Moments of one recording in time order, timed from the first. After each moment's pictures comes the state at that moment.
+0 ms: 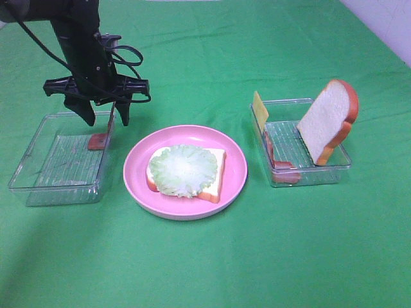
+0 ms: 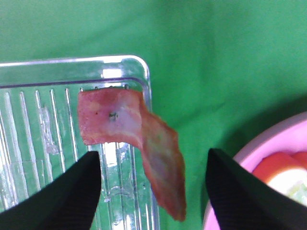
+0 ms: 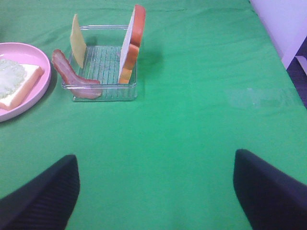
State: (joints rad) left arm -0.34 2.28 -1.88 0.00 1.05 -0.35; right arm -0.04 0.00 -0.51 0.10 1.07 -0.11
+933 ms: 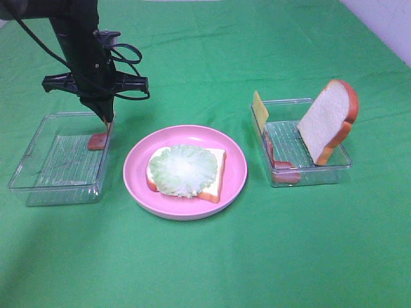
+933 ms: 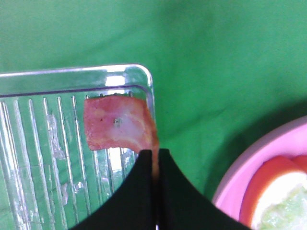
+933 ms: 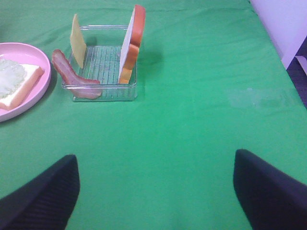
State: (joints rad) left arm -0.34 2.27 -1.88 0.02 1.04 -0.35; right arm -0.04 0.00 -0.51 0.10 1.07 -0.11
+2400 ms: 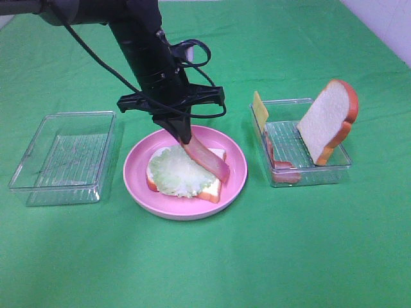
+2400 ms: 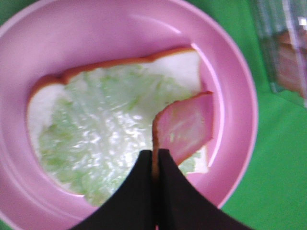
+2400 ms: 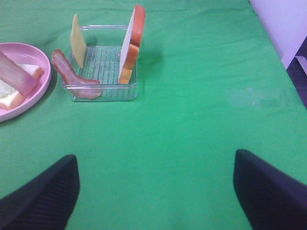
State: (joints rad) left arm -0.53 2.26 -1.88 -0.30 1.08 -0.19; right arm -0.04 0.00 -0.51 0.10 1.07 -0.11
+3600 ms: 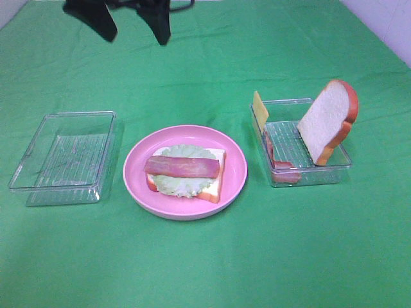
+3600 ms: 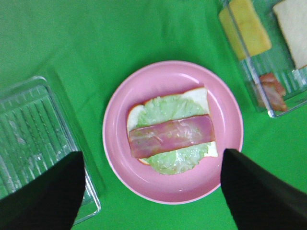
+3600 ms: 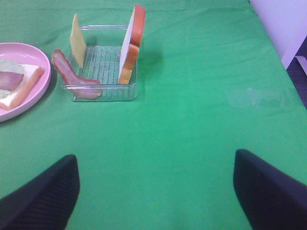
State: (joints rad) left arm -0.53 1.90 -1.94 -0.05 1.21 -0.22; right arm -0.04 0.00 -0.51 0.10 1.07 -0.11
